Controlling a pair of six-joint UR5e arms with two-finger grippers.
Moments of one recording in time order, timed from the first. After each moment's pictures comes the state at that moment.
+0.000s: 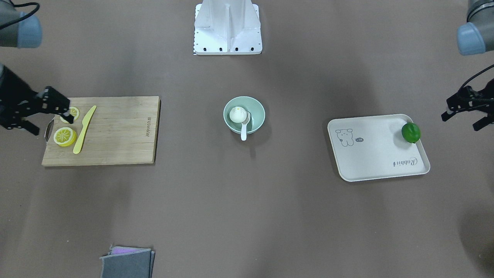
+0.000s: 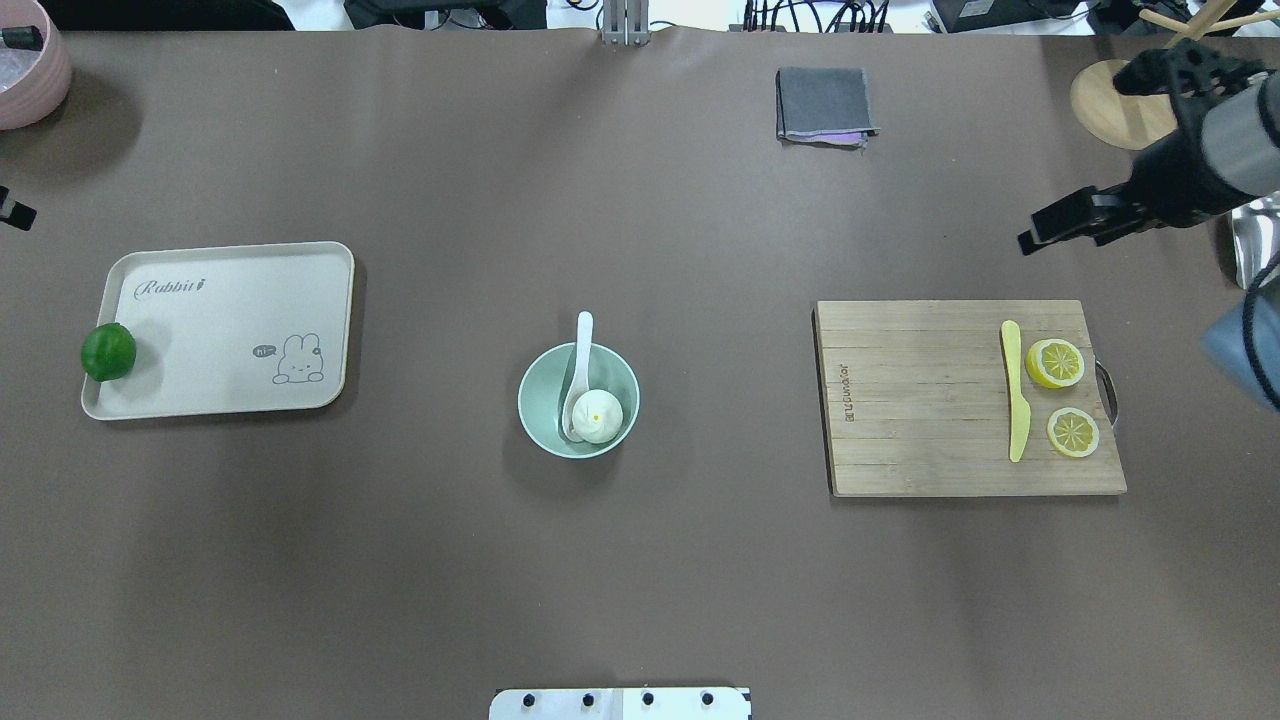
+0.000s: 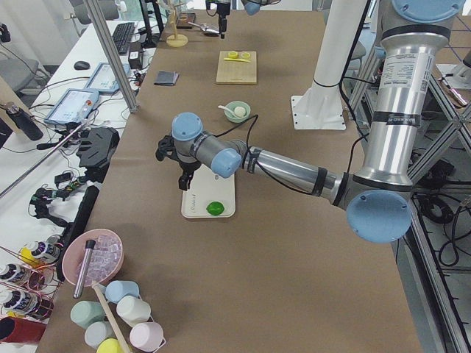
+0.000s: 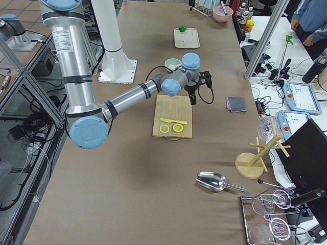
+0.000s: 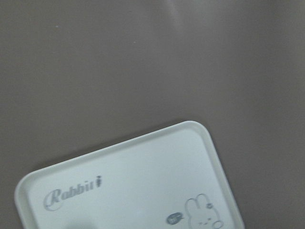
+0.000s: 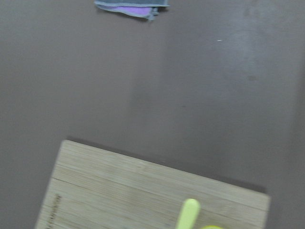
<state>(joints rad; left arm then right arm) -1.33 -1.64 -1.73 -1.86 -2.41 -0.28 1.15 -1.45 1.85 -1.28 2.35 0.52</state>
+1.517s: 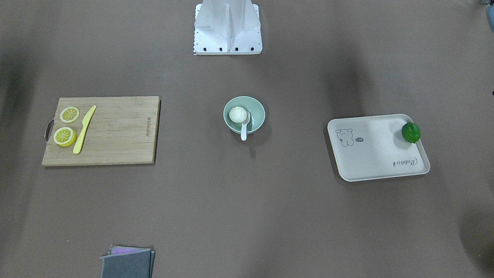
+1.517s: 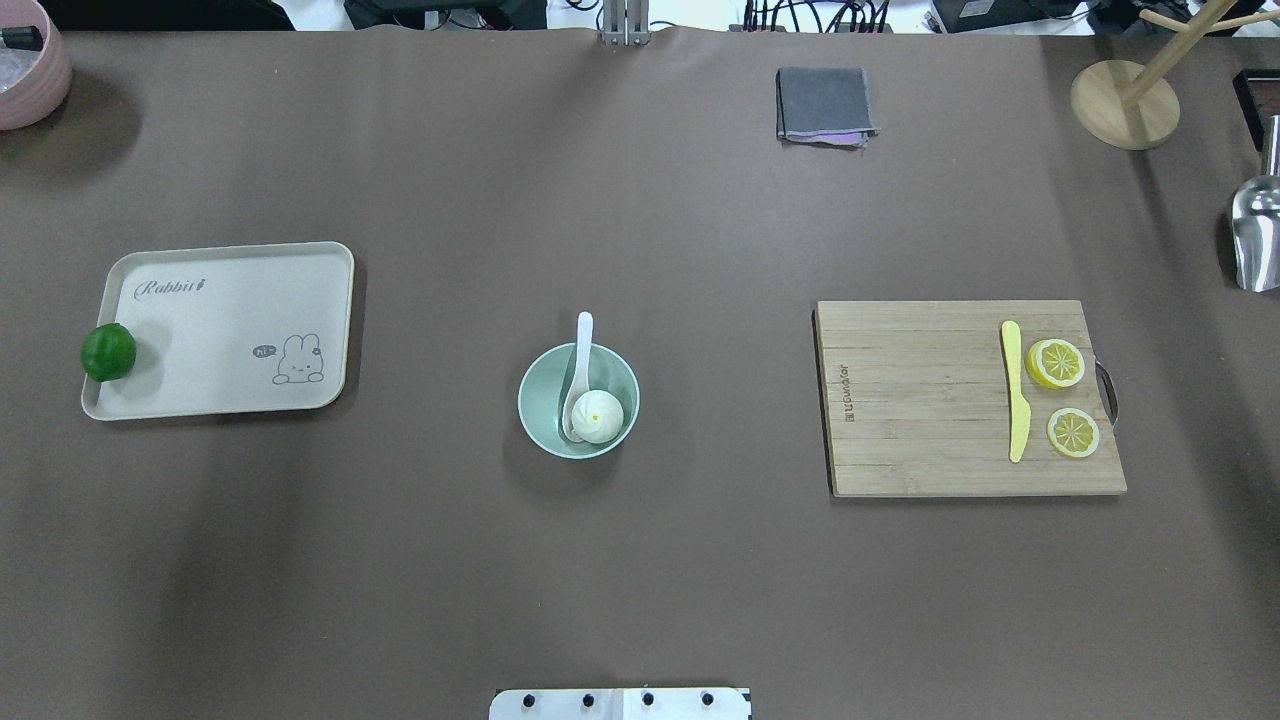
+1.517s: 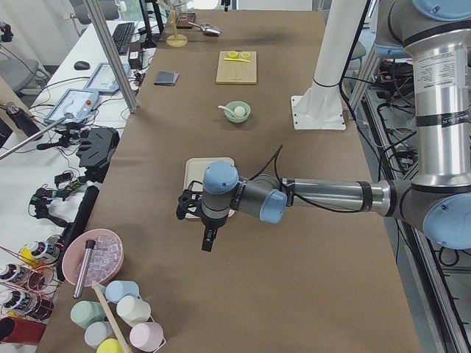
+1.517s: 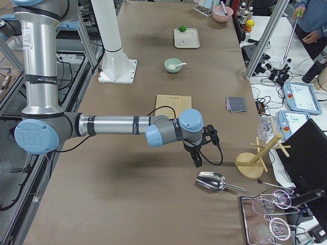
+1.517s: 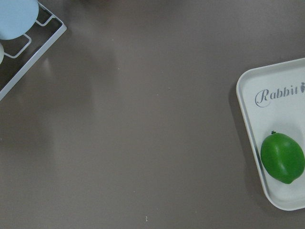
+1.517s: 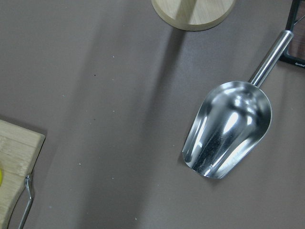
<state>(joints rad) -1.48 -1.42 -1.75 -1.86 -2.27 -0.13 1.51 -1.58 1.61 -1.28 2.35 -0.04</state>
